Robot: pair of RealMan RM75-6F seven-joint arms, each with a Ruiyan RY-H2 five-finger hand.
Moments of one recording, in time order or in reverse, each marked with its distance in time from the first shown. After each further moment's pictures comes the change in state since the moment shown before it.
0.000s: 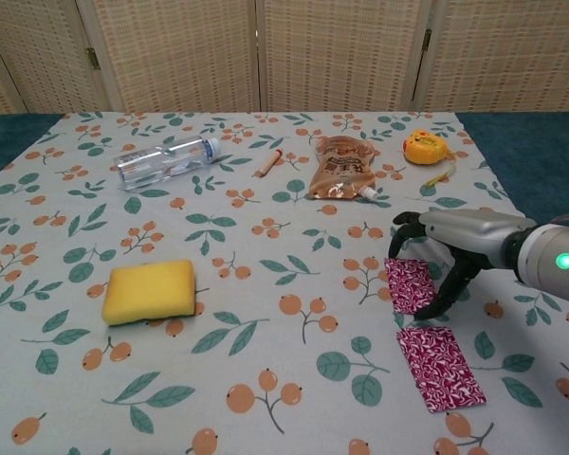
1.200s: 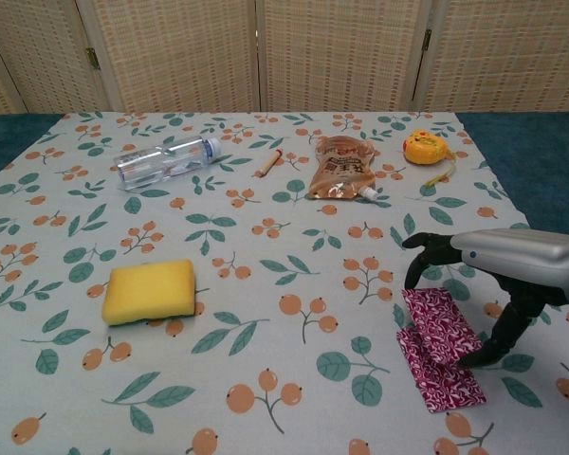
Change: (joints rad) left arm -0.008 0.004 -0.001 -0.023 0.011 0.001 0.023; right arm -0.094 0.202 -0.140 -0.272 -0.264 0.035 0.121
